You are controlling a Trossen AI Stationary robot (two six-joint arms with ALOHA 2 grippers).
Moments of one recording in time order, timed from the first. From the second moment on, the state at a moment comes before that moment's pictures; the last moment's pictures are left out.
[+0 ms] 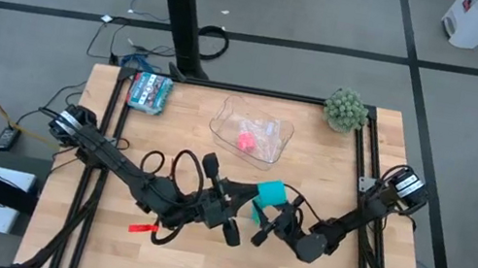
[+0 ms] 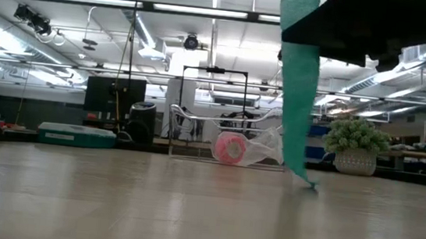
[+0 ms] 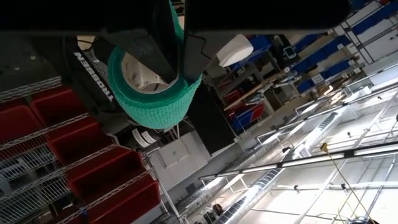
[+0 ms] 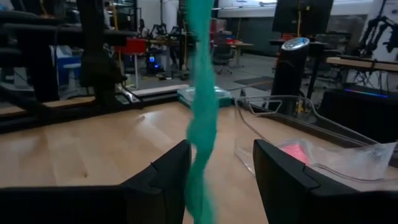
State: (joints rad) left arm -0.50 1.75 1.44 0.69 -0.89 0.78; right arm 0.67 1.85 0.73 1.07 1.37 0.05
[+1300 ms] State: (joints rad) left arm -0.54 1.74 1.44 0.49 -0.88 0.96; right arm 0.85 1.84 0.68 1.02 0.78 0.12
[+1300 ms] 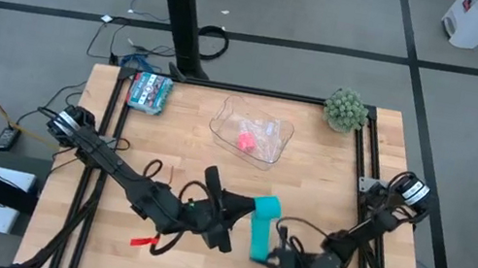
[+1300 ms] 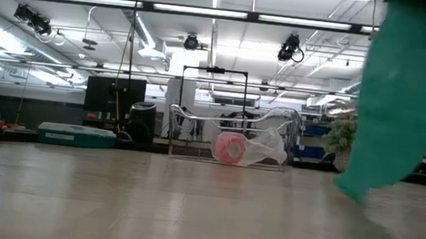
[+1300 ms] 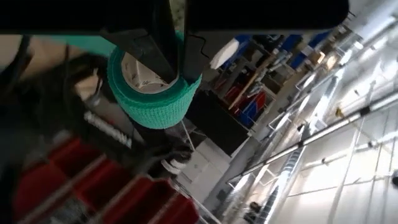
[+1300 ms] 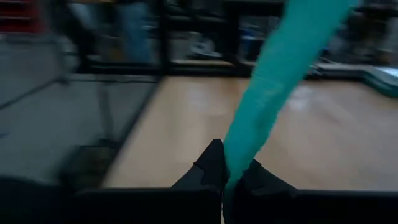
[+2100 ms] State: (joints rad) left arm -0.54 1.74 1.32 0.28 -0.99 1.14; right arm 1.03 1.58 1.05 0.47 0.60 -0.18
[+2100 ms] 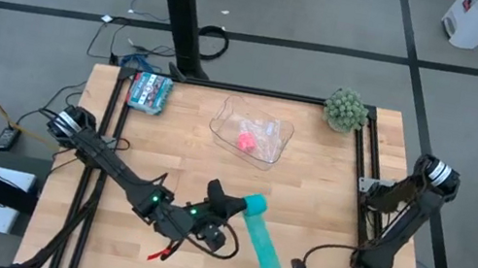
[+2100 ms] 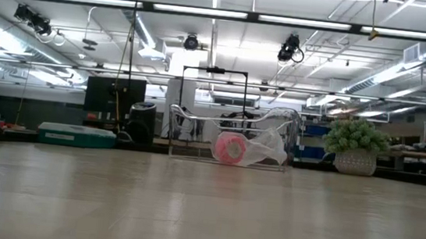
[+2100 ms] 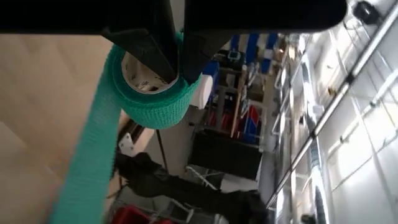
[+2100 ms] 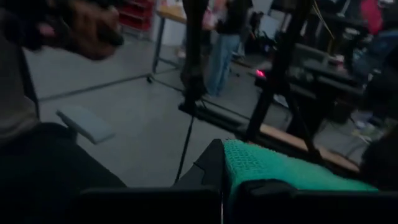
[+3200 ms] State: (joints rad) left arm -0.69 1.94 1.29 0.59 -0.79 1.80; right arm 0.67 1.25 1.05 0.39 0.45 0.04
